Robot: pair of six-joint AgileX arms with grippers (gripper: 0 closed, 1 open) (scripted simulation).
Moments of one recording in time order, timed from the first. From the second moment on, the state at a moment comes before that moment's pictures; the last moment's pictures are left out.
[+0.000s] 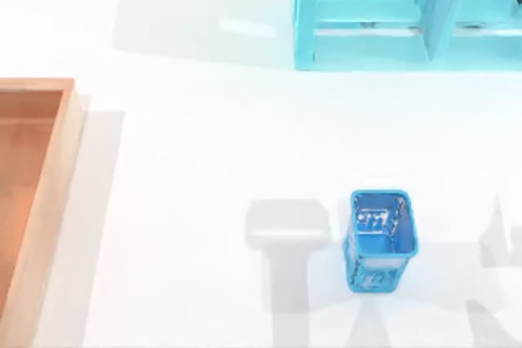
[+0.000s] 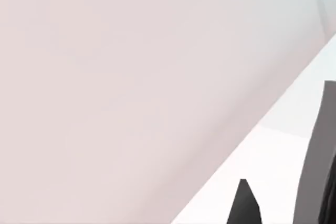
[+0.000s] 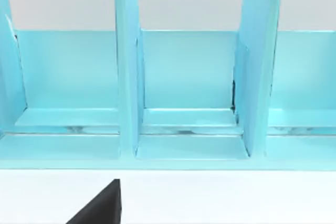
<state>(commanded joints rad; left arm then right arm) 0.69 2.17 1.88 -0.53 1.35 1.25 0.00 0.00 0.00 0.00 0.00 0.00</state>
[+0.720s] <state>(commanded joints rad) 0.62 2.02 1.43 -1.64 1.19 2.22 0.00 0.00 0.00 0.00 0.00 0.00</state>
